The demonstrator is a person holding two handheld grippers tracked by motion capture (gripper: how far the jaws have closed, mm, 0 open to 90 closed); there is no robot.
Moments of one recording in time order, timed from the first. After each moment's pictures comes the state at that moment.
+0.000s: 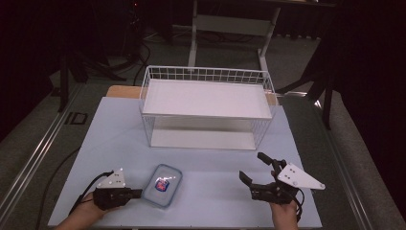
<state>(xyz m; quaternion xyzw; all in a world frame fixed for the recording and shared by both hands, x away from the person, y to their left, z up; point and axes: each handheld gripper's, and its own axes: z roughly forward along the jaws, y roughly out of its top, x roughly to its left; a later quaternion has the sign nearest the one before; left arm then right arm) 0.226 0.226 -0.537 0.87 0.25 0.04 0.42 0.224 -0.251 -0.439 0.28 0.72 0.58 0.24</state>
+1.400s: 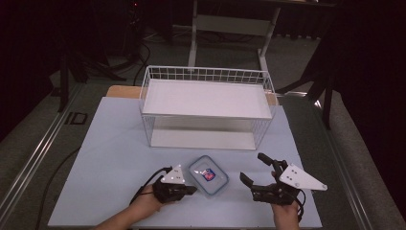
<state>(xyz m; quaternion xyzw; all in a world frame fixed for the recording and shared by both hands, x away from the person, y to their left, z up) 0.262 0.096 -0.531 0.87 0.21 0.04 0.44 0.222 -0.254 -0.438 0.28 0.72 0.59 0.24</state>
